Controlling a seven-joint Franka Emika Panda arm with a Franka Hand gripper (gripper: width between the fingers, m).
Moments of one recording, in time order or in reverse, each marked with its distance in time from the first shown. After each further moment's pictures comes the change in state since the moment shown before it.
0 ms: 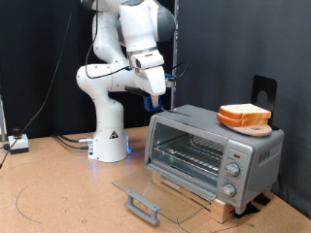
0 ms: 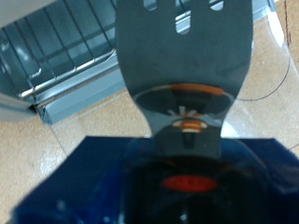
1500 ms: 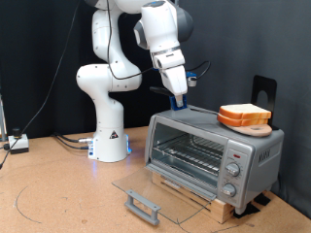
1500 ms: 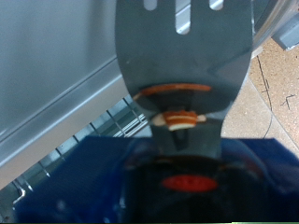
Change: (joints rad) arm 0.014 0.072 0.176 0.053 0.137 0.092 0.258
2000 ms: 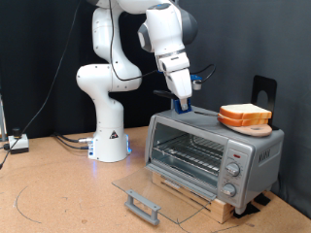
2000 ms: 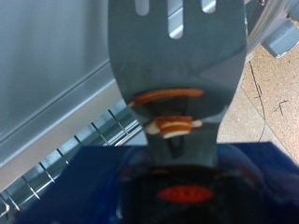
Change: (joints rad) arm 0.000 0.051 0.014 0.027 0.000 0.033 0.016
